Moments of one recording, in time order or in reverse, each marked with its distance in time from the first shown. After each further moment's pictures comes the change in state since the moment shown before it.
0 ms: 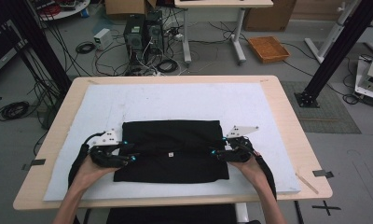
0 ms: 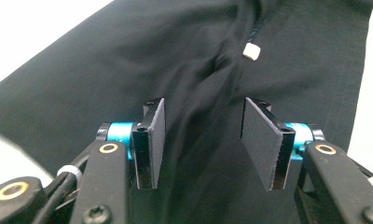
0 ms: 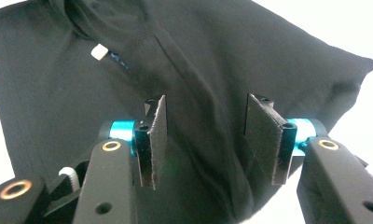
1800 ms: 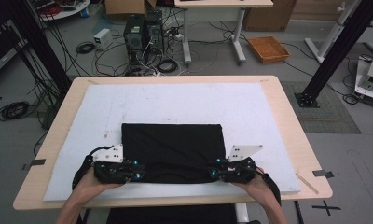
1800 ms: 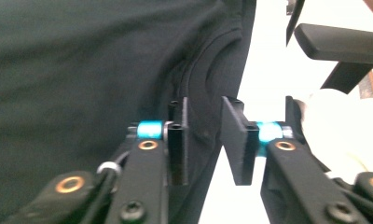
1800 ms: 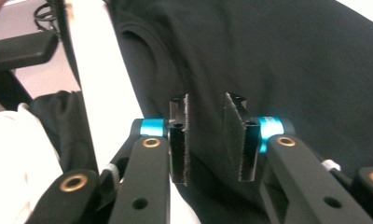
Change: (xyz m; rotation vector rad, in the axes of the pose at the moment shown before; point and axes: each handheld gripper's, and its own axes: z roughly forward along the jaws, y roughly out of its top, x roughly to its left) left arm -0.045 -0.001 -0.004 0.015 -0.228 0.053; right arm 0.050 -0.021 -0.029 -0.027 0.204 -0.144
